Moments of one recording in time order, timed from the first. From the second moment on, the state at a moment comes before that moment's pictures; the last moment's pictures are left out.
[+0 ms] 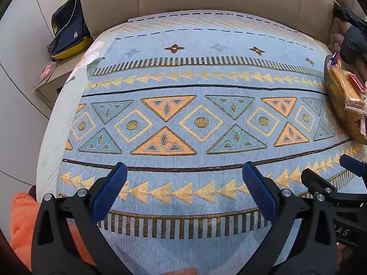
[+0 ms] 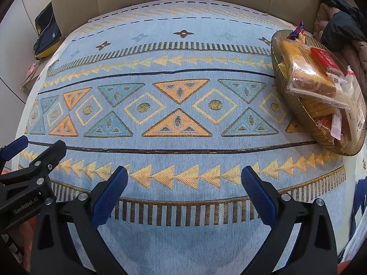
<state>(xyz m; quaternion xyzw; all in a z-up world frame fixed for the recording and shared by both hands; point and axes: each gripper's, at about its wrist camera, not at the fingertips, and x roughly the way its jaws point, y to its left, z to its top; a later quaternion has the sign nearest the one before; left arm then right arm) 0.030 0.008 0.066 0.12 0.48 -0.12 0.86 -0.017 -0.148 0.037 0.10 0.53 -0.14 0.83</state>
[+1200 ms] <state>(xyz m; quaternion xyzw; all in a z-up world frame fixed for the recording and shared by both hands) 0.048 0.004 0.061 0.13 0.47 -0.05 0.87 -0.032 -0.196 0.039 0.22 0.51 -0.18 0.81</state>
